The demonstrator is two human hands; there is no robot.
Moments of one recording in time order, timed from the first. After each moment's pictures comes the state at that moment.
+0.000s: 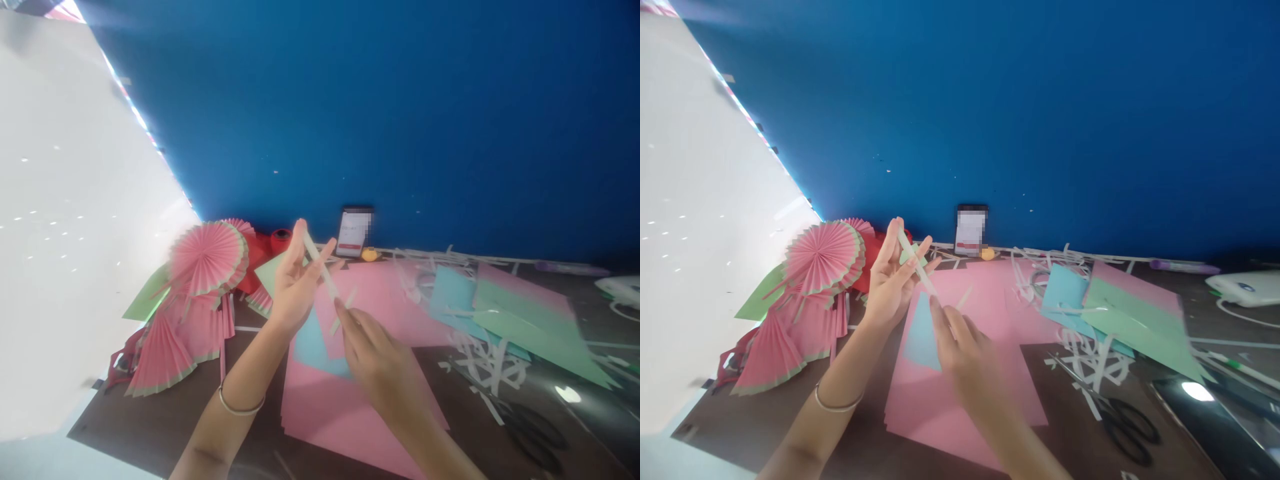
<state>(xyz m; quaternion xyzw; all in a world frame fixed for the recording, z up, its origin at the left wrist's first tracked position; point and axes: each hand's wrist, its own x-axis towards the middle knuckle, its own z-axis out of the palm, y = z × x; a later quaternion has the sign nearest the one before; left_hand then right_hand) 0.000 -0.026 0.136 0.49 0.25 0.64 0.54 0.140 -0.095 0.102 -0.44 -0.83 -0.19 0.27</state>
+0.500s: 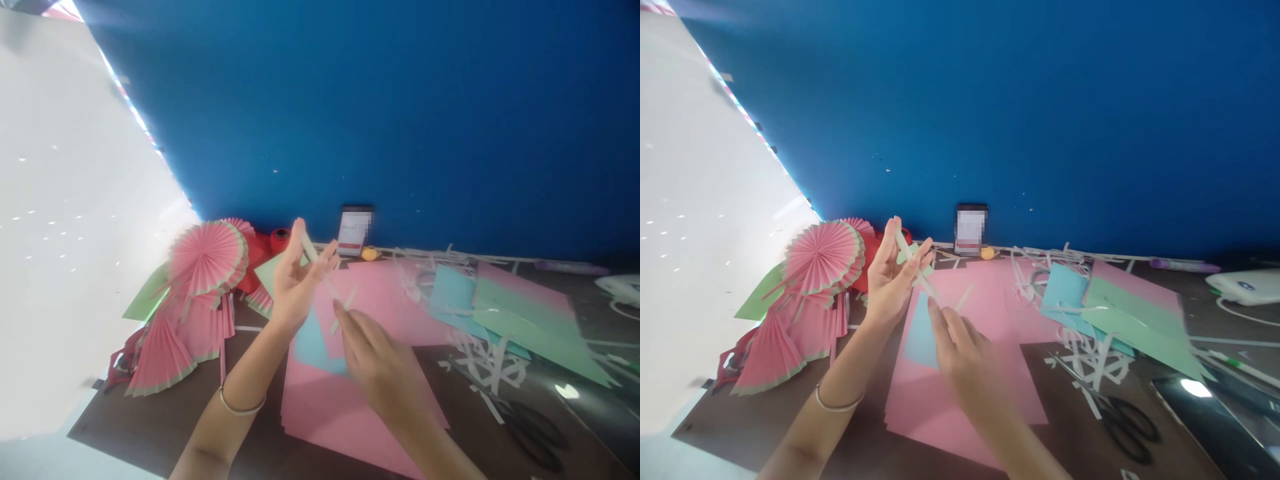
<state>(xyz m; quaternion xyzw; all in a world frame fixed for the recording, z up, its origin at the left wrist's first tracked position) 0.003 -0.028 0.136 0.45 0.25 0.67 0.54 0.139 -0.099 0.103 -0.44 -0.83 -0.22 0.27</state>
